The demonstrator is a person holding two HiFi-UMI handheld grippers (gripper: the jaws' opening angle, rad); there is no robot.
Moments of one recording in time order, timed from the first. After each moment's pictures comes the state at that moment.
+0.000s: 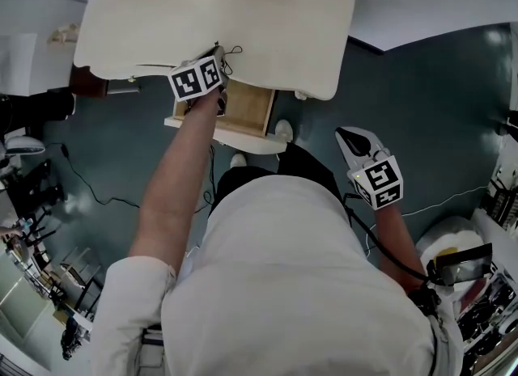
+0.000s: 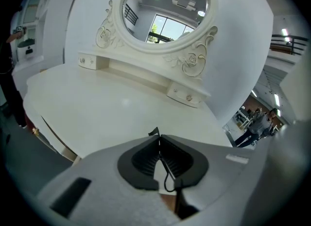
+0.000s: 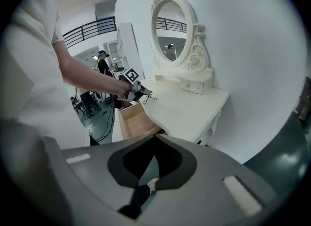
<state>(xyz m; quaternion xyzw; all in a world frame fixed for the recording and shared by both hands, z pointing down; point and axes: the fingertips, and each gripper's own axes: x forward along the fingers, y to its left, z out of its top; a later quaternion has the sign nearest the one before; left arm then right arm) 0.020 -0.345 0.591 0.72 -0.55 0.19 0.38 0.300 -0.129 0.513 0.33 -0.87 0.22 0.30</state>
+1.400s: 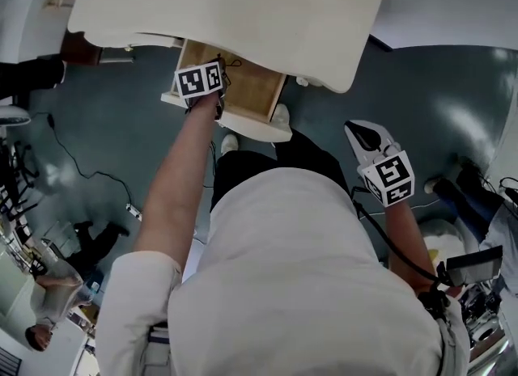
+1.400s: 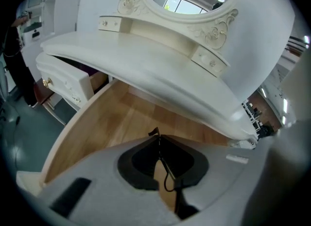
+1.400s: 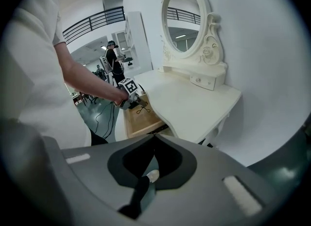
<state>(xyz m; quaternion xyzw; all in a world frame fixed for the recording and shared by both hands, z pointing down) -0.037 -0.260 0.707 0.66 -0.54 0.25 0.47 0.278 -0.137 0.529 0.26 -0.87 0.21 0.35</state>
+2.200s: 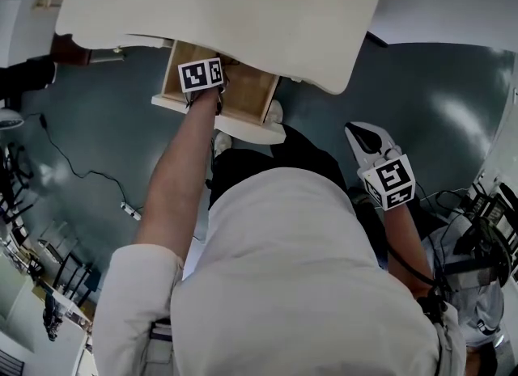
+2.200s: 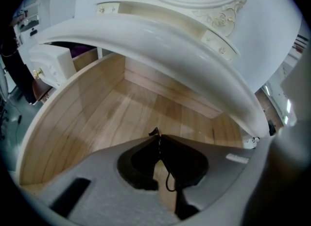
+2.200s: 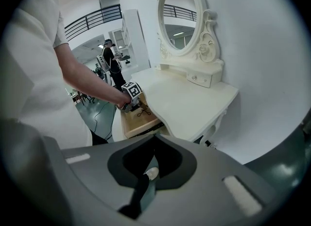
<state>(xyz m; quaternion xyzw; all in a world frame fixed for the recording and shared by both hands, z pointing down) -0.026 -0.269 0.752 0.64 -0.53 0.28 0.49 0.290 -0.148 0.533 0.27 -0.86 0.23 0.36</state>
